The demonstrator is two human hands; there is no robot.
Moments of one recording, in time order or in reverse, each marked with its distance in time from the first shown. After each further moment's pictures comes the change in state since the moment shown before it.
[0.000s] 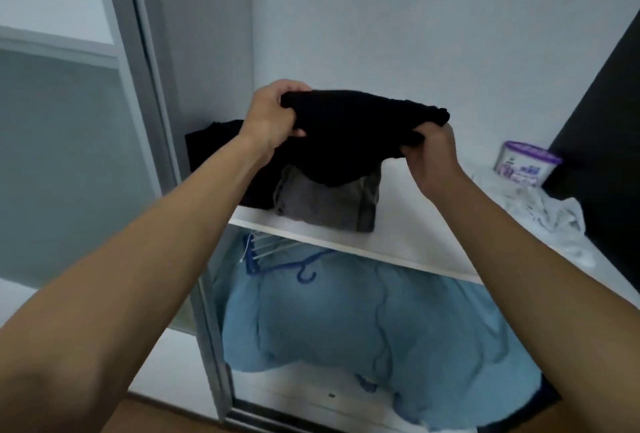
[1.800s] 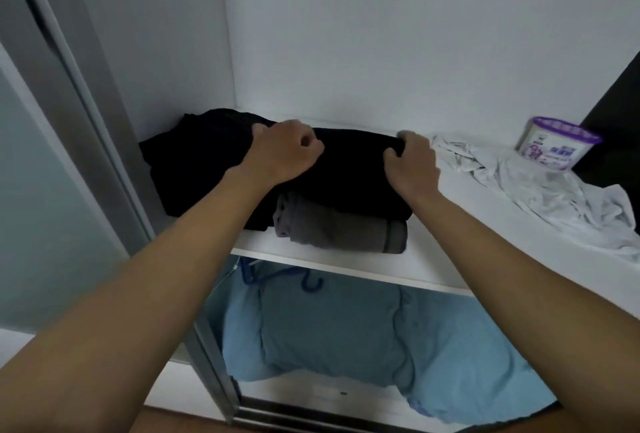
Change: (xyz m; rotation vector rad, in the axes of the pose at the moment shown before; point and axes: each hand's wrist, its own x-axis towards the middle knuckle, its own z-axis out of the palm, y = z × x) left_hand 0.083 -0.114 0.006 0.881 -0.294 0.157; right_hand 0.091 0.131 -0.007 -1.315 0.239 0.052
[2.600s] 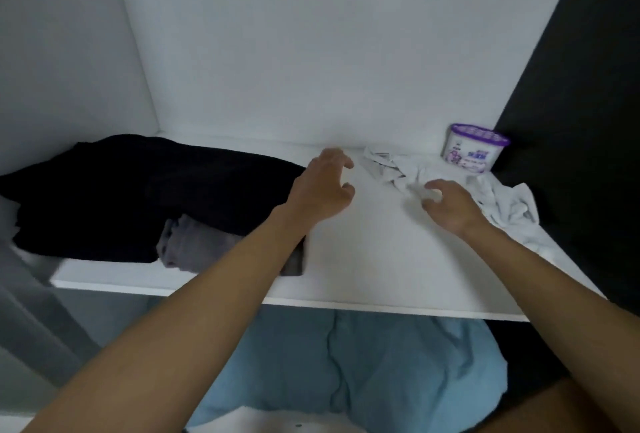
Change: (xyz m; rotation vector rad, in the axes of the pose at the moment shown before) left_hand 0.029 0.185 0.130 -0.192 -0.112 0.114; right_hand 0.045 0.222 -0.131 -0.113 -0.202 0.082
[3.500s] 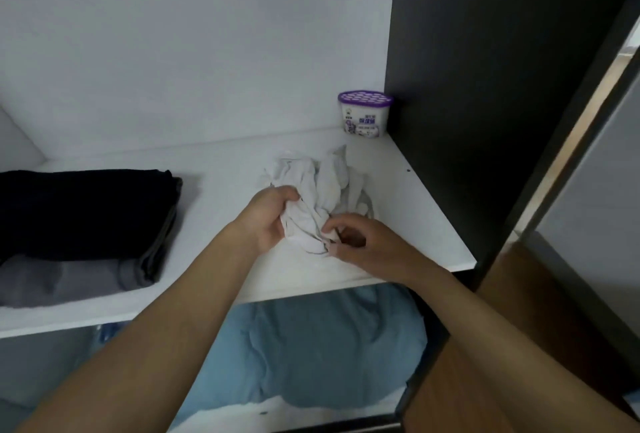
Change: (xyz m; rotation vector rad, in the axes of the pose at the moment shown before) left_hand 0.006 0.140 0.134 -1.174 -0.232 -0.706; right_hand -0.101 0.127 -0.054 0.527 -0.344 -0.310
